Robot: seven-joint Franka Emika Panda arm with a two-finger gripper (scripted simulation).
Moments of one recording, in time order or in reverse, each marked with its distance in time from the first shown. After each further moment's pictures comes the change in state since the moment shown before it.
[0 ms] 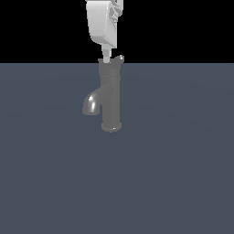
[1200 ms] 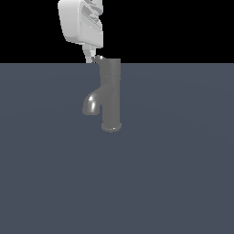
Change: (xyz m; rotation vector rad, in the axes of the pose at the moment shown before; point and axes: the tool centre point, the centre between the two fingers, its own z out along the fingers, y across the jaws) arm -0.050 0.014 0.001 0.018 0.008 0.039
